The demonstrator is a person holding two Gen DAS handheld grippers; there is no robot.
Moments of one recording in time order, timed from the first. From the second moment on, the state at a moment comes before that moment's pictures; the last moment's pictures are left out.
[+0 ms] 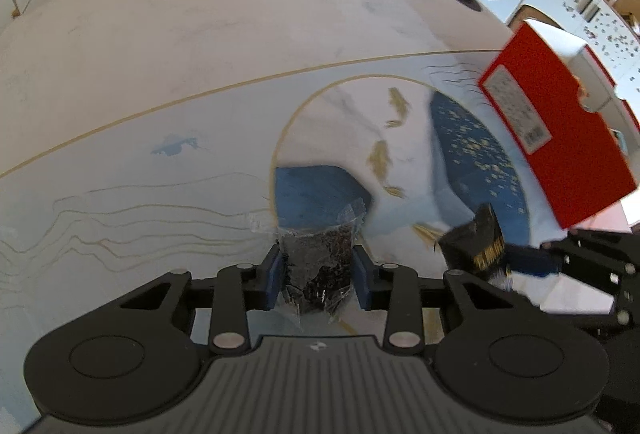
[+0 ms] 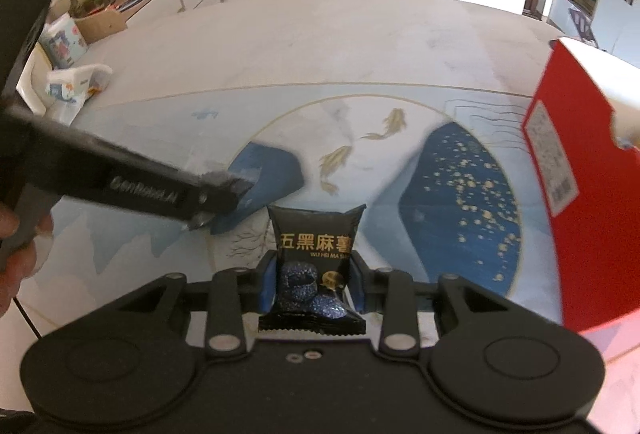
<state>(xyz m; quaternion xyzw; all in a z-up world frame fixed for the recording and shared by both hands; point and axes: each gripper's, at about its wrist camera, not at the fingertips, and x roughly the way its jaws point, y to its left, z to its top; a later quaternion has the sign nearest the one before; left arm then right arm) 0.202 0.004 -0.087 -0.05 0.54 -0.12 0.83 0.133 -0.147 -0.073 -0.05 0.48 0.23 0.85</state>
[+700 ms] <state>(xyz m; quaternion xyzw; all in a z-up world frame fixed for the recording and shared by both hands) 0.150 -0.051 -0.011 -0.03 0.50 -0.19 0.85 0.104 -0.217 -0.008 -0.01 0.45 0.21 0.87</state>
